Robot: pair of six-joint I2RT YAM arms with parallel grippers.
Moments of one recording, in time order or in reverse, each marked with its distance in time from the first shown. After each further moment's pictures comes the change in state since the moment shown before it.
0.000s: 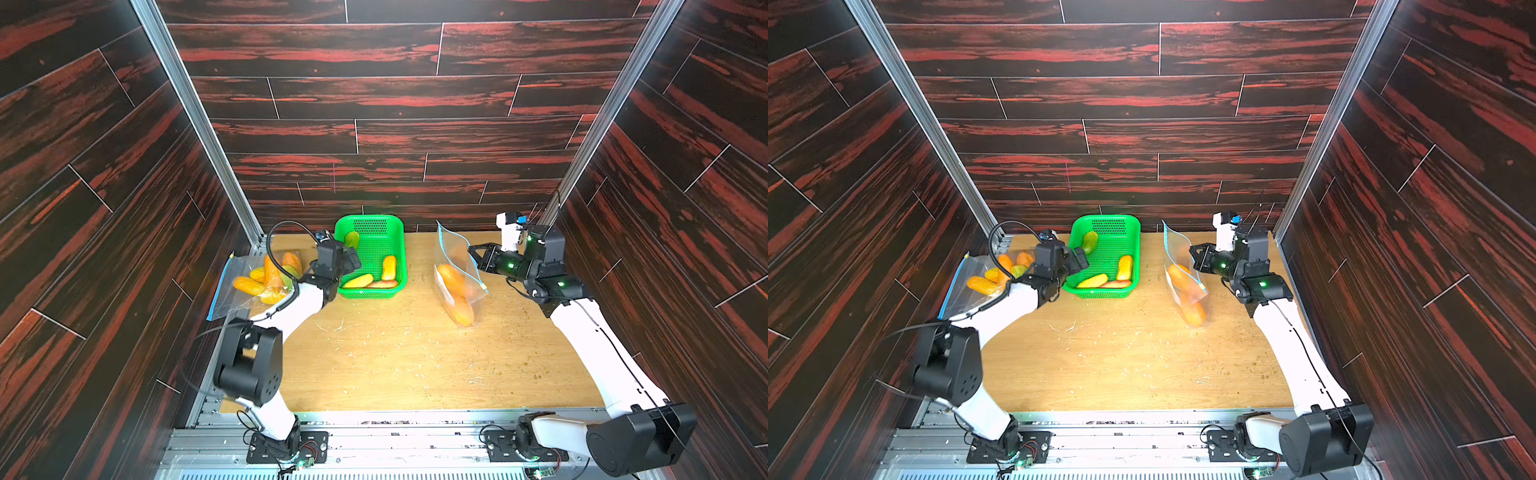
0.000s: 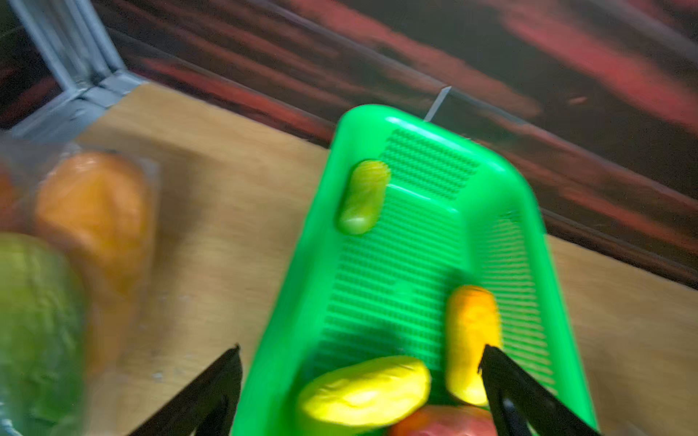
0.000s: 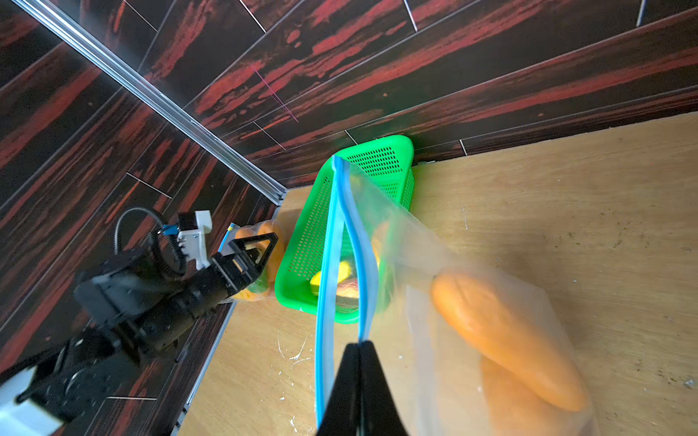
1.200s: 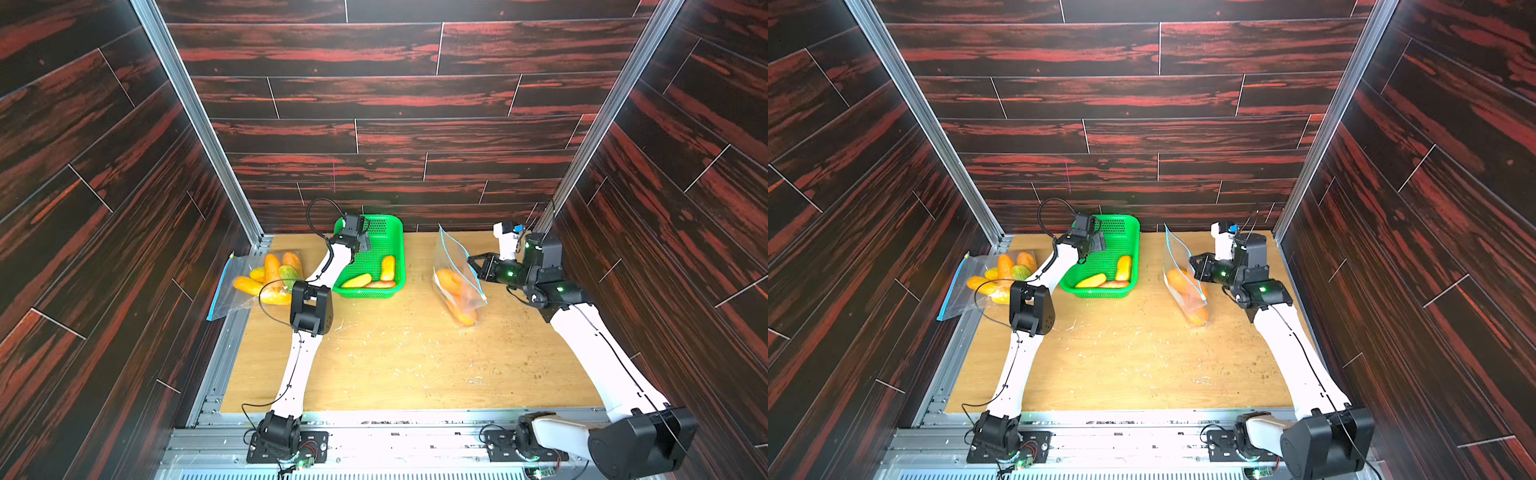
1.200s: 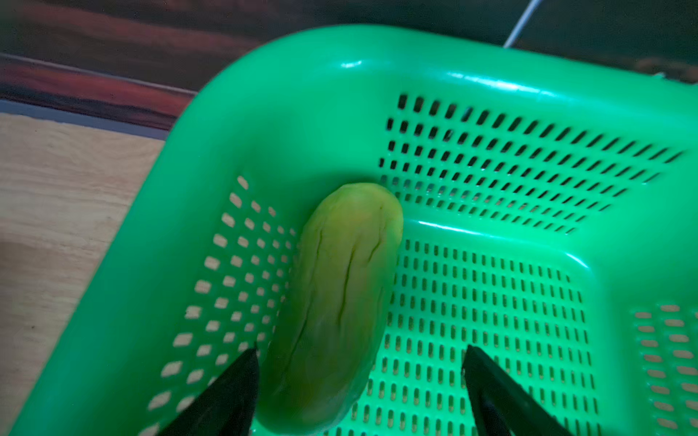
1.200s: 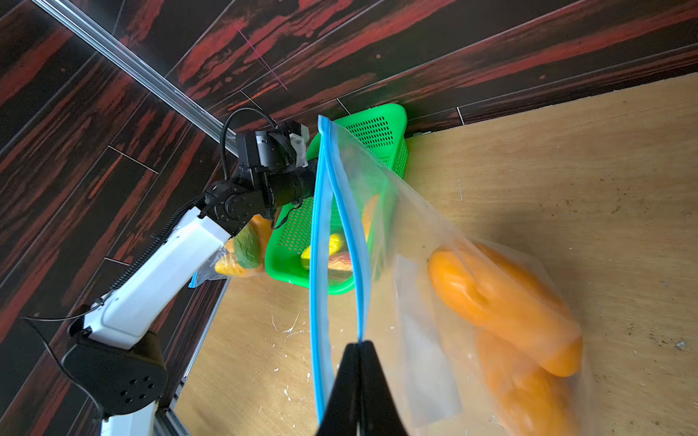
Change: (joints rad) left arm 0.034 0.963 1.281 -0.511 0.025 0.140; right arm -0.005 -0.027 -0.058 -0.037 -0.029 -0.033
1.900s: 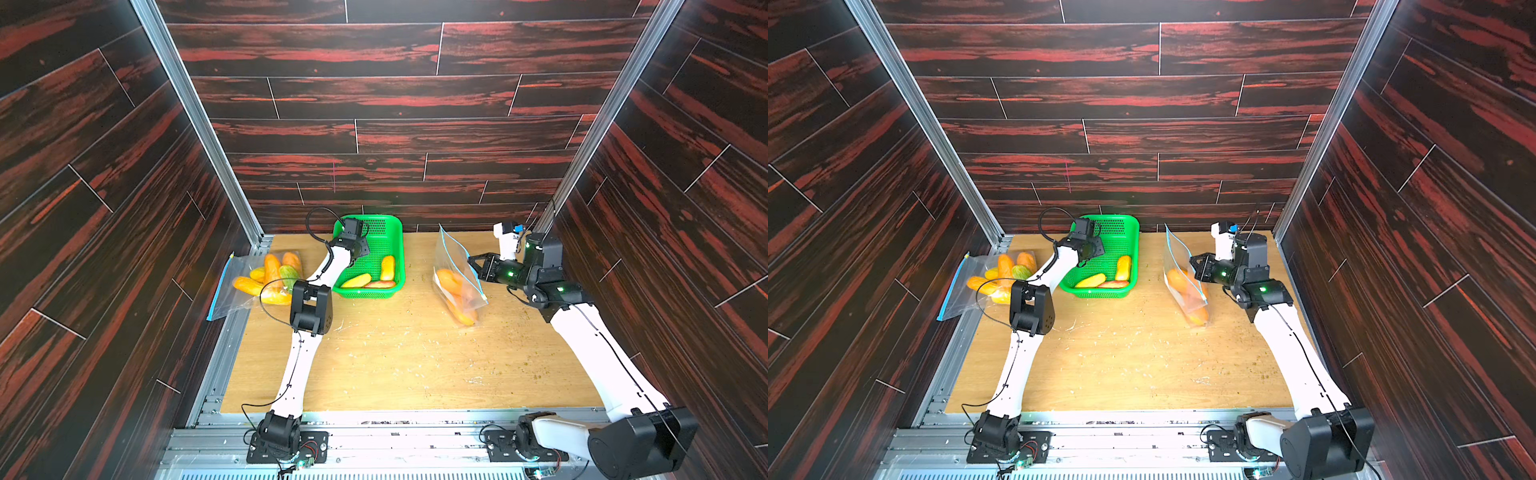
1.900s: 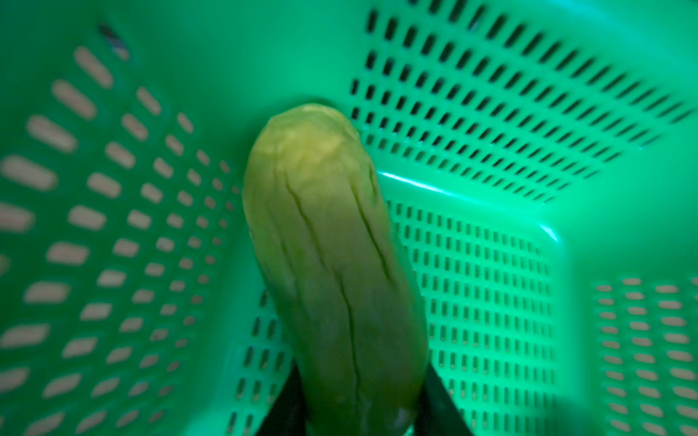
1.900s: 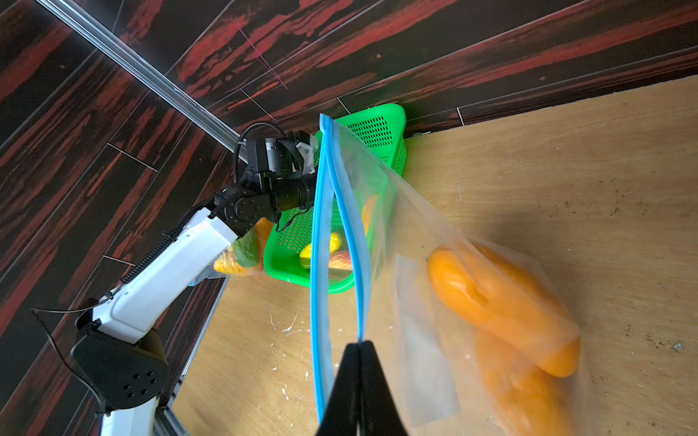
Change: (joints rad) left arm 0.014 0.005 -0.050 0.023 0.181 -0.137; right arm -0.005 0.000 -0.002 0.000 -0.004 -0.008
